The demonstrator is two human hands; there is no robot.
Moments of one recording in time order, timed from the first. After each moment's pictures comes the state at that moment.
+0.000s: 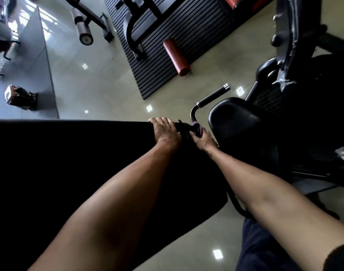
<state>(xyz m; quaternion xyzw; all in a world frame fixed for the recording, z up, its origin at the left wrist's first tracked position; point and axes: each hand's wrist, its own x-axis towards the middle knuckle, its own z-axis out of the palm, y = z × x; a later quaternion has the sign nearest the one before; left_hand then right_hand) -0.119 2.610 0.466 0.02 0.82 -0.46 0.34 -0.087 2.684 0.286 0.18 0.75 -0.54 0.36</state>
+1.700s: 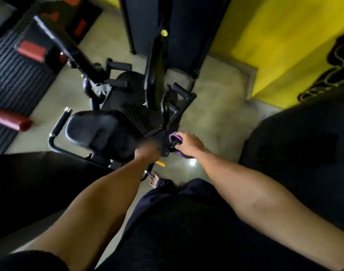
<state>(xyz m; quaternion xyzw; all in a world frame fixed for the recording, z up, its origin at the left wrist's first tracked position) 0.139 2.839 0.414 0.33 0.84 -0.04 0.42 0.264 2.986 0.435 0.40 0.82 -0.33 0.22</state>
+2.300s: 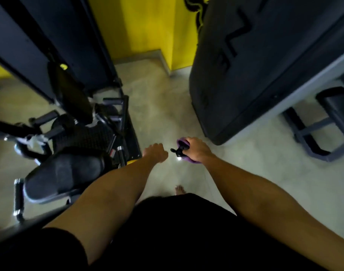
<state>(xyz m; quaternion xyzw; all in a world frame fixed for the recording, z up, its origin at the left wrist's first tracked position) 0.324 2.831 0.447 0.62 0.67 -0.18 0.35 0.514 2.838 0.462 0.66 0.65 -0.36 0.06</state>
